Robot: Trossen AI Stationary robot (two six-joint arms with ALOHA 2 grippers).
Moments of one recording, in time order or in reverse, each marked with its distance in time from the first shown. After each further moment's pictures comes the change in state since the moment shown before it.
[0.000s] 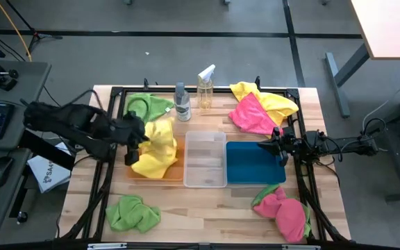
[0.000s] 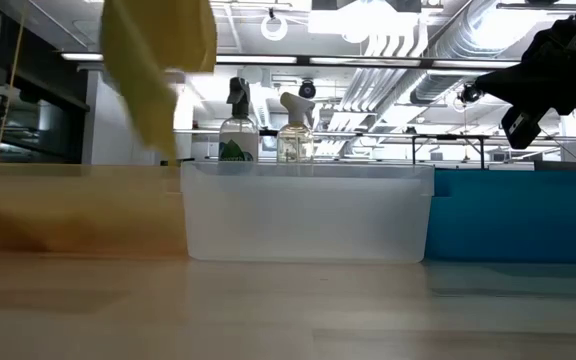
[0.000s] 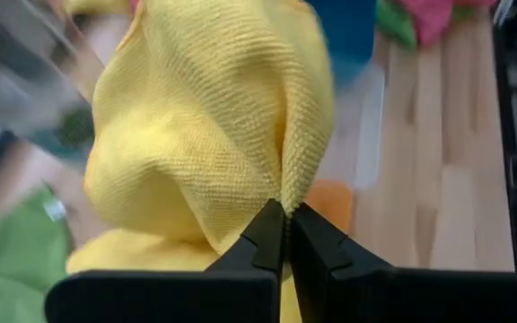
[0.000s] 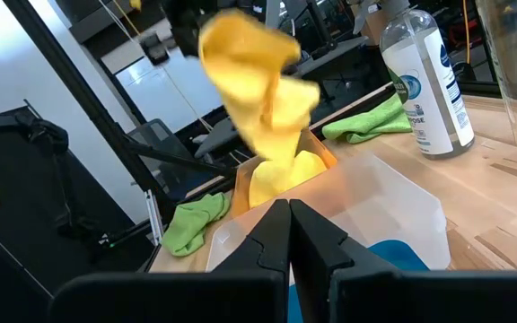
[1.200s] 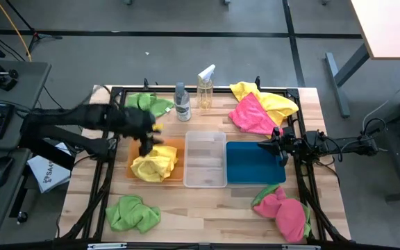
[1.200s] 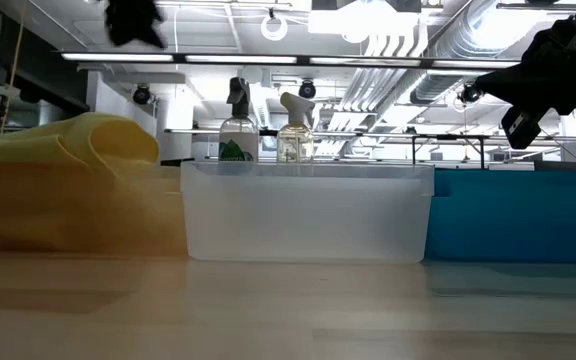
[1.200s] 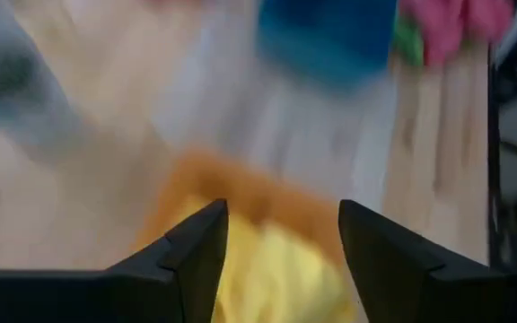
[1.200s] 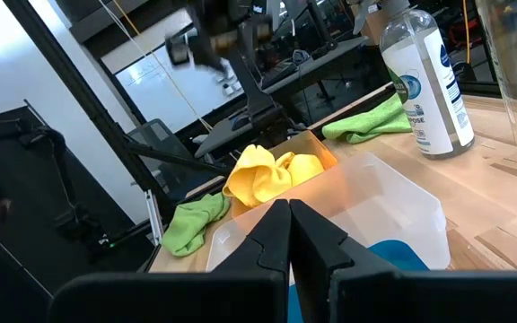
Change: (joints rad) left arm 0.269 -0.038 -0.208 0.294 0.203 0.027; right arm 0.000 0.000 0.000 0.000 0.000 0.000
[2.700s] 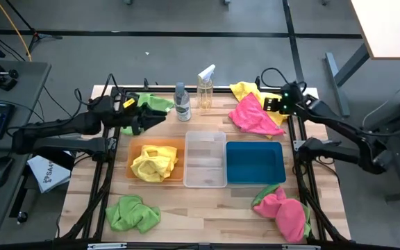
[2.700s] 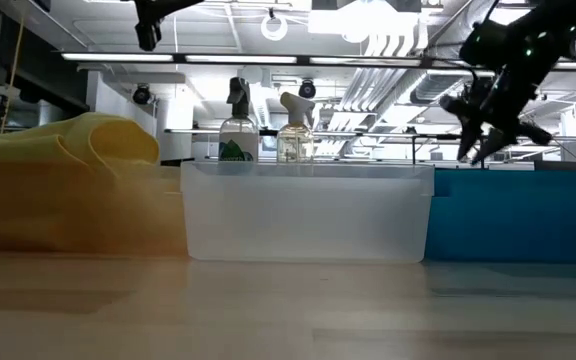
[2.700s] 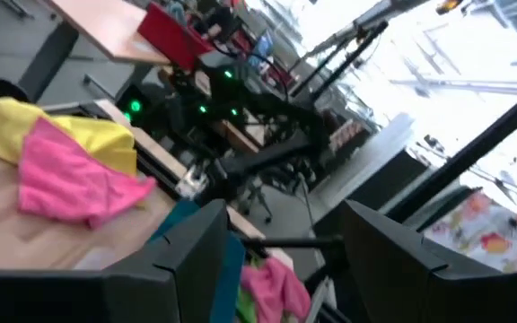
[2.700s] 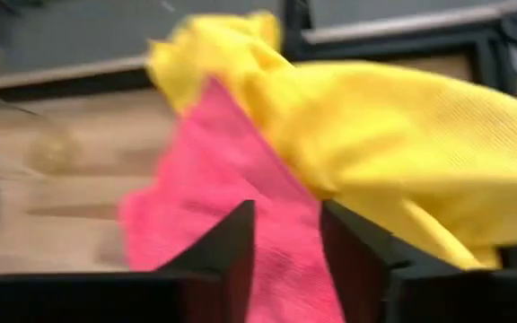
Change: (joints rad) left arm 0.229 -0.282 -0.456 0.985 0.223 -0.369; right arm -0.963 0.906 0.639 -0.646 0.012 0.182
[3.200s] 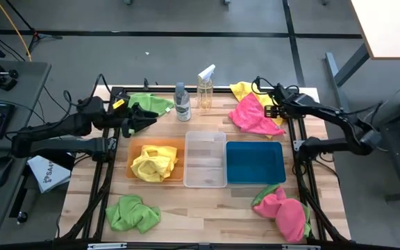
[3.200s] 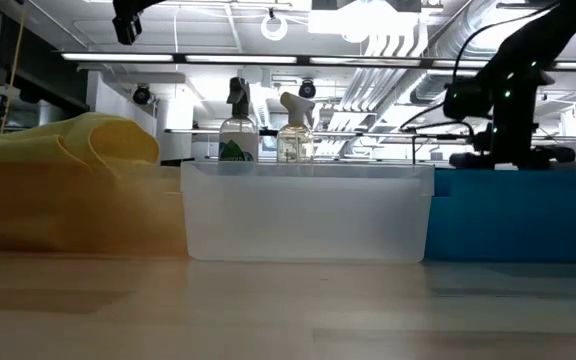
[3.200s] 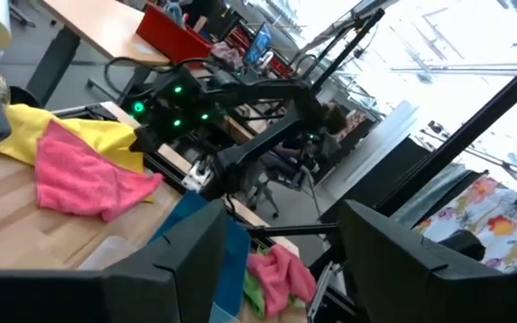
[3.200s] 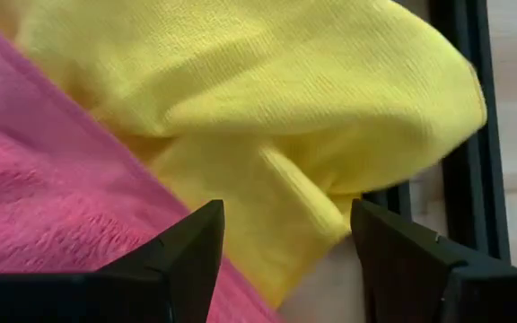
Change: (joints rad) left arm 0.000 -0.132 0.000 -0.142 0.000 0.054; right arm -0.051 0.294 0.000 -0.131 0.171 -0.023
